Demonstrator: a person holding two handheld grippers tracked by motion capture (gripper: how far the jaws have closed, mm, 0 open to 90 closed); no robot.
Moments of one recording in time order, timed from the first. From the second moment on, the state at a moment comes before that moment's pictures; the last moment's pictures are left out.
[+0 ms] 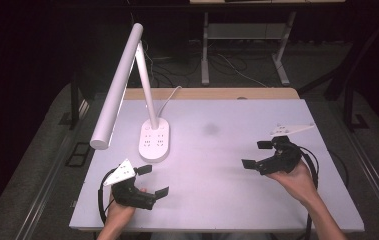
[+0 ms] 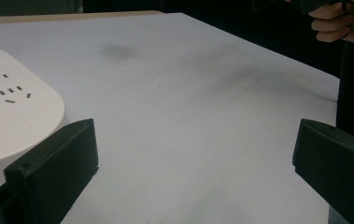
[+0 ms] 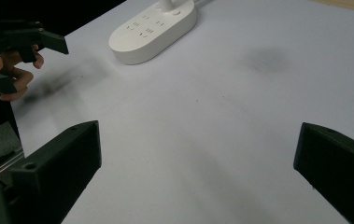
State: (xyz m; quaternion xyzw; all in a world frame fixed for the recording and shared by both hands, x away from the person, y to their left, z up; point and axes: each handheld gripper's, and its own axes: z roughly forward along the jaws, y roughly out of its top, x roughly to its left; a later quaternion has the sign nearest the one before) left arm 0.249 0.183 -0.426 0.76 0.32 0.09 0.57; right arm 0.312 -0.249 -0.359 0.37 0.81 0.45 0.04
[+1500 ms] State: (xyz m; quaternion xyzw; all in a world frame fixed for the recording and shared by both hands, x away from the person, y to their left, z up) left arm 0.250 0.183 -0.426 0.75 0.32 0.09 0.57; right arm 0.383 -0.156 -0.347 0.32 0.84 0.44 0.01
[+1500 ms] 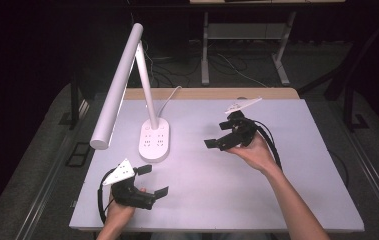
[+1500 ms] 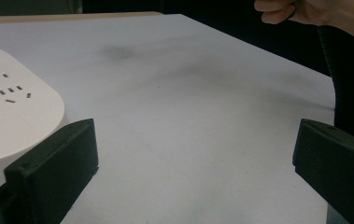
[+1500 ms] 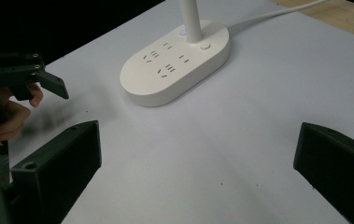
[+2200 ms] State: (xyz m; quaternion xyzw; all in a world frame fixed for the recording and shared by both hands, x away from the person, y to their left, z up) left arm 0.250 0.185 -0.425 0.75 0.31 0.09 0.57; right arm 0.422 -0.106 -0.335 0.30 0.85 0.43 0.01
